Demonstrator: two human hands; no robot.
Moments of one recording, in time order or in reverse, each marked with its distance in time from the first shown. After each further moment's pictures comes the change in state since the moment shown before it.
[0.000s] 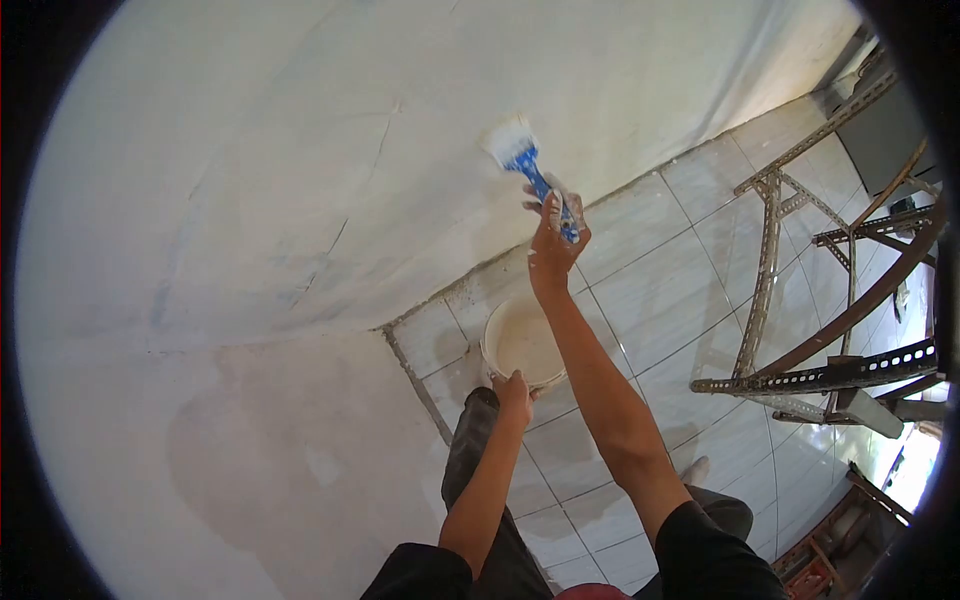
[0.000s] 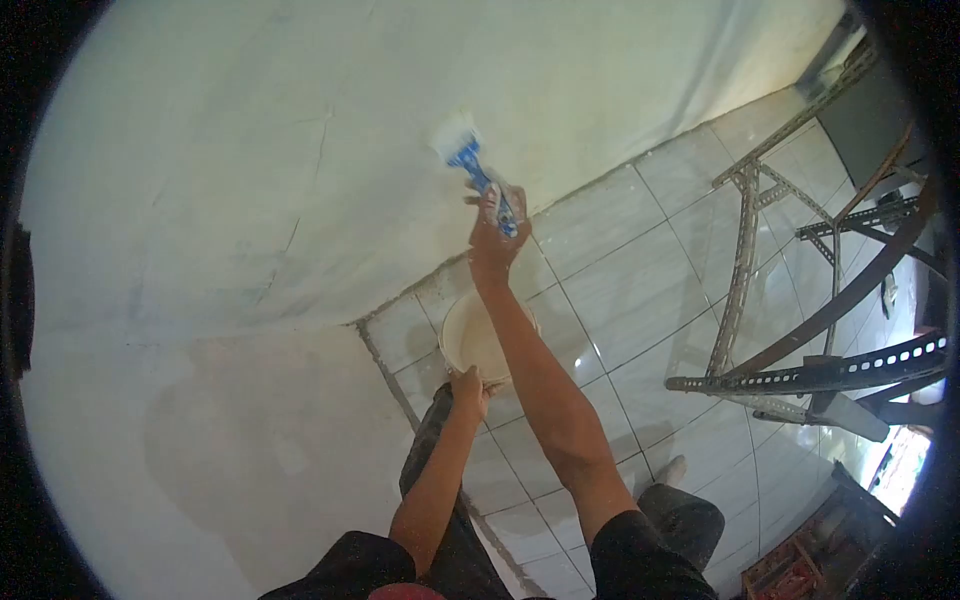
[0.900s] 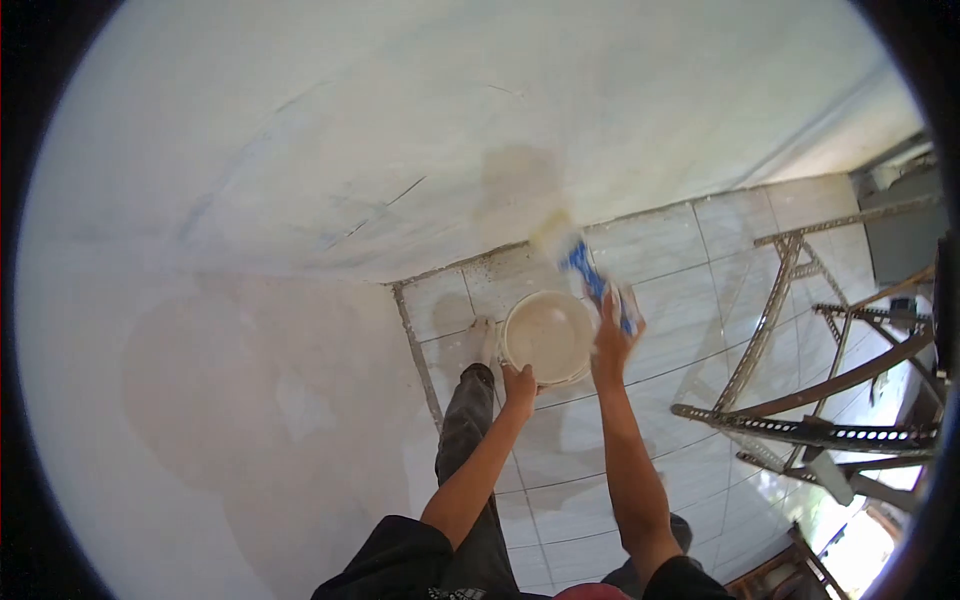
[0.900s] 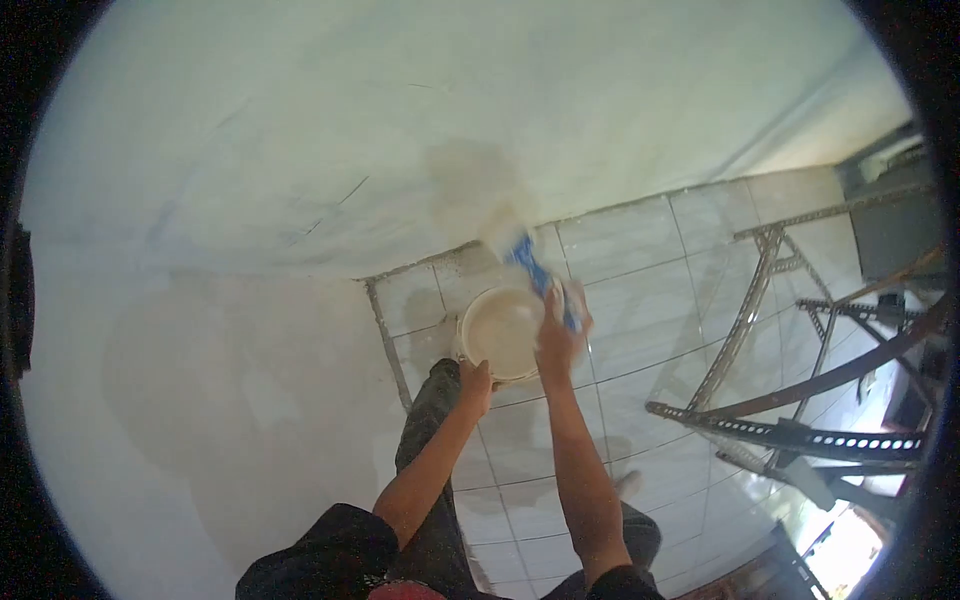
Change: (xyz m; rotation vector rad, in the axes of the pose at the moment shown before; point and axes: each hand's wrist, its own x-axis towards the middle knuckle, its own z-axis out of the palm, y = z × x) left_hand -0.055 0.030 0.011 -0.033 0.032 0.086; right_hand -0.080 -0.024 -0.110 -1.268 -0.375 -0.349
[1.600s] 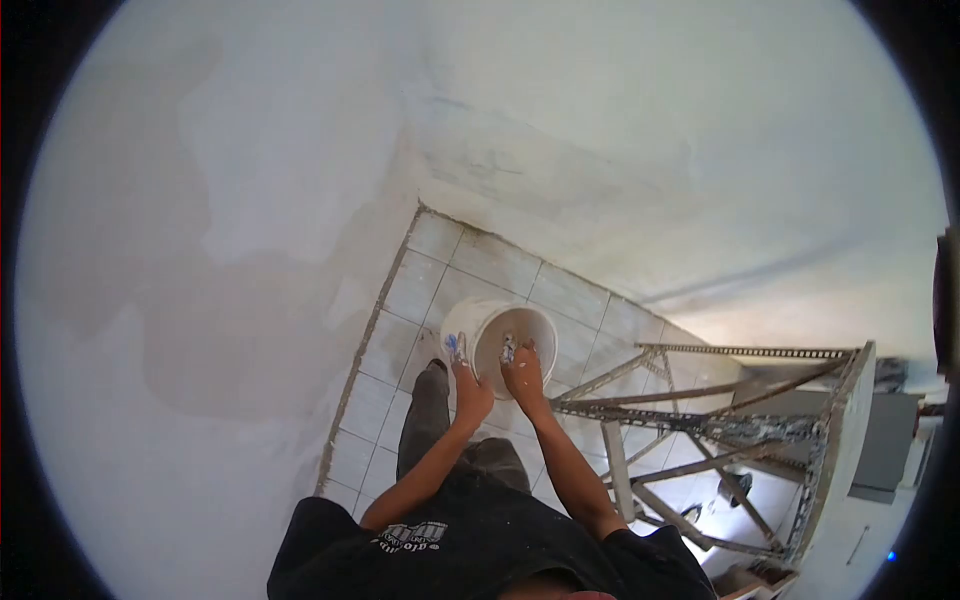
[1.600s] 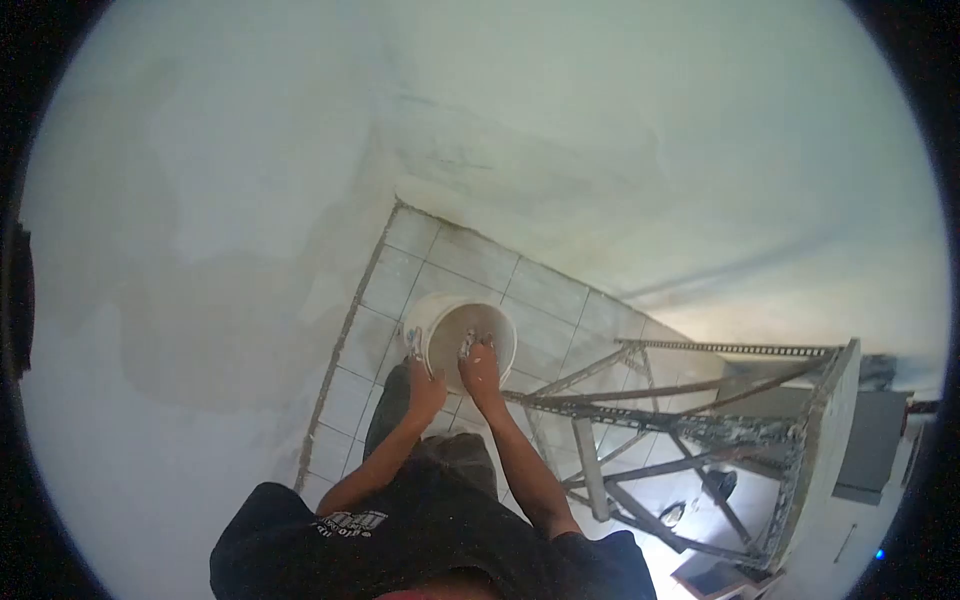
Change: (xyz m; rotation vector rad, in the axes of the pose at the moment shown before) left_hand -0.474 -0.006 0.006 0.194 0.456 0.749; right_hand -0.066 -0.156 -0.378 0.132 -0.757 -0.539
